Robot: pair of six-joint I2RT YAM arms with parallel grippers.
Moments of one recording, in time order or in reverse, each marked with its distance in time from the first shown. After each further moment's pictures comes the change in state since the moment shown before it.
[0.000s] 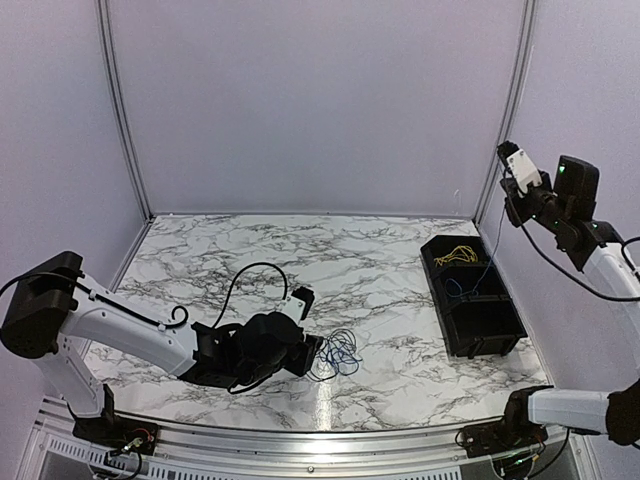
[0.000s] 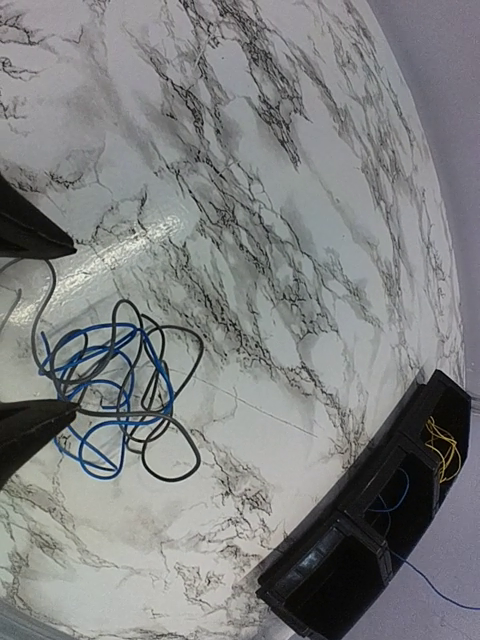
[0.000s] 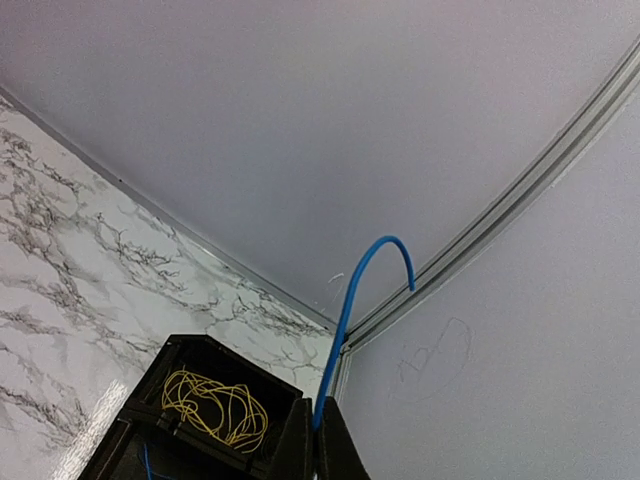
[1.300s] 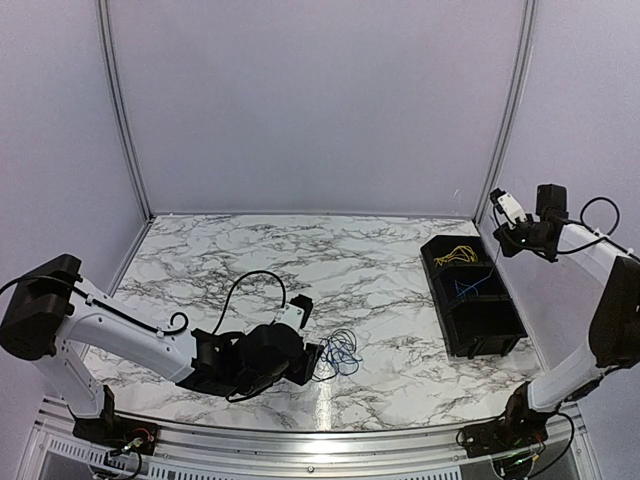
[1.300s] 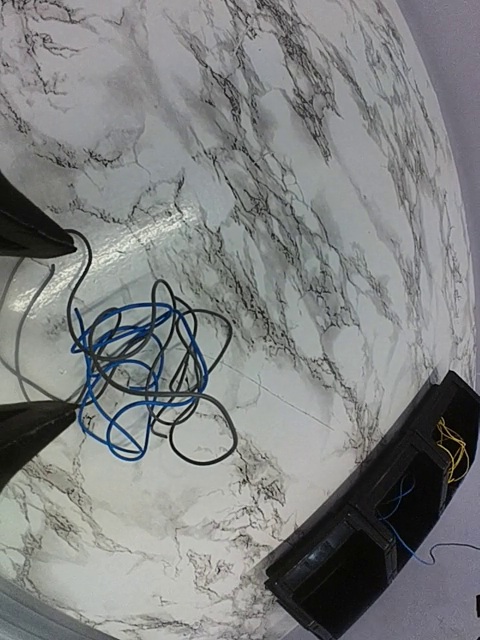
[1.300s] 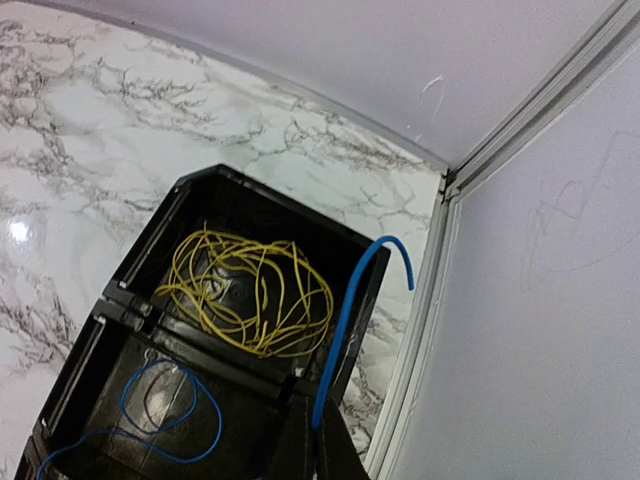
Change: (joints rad) left arm -0.050 -0.006 0.000 -0.053 -0.030 -0.101; right arm -0.238 0.391 -0.023 -0.112 -0.199 -0.013
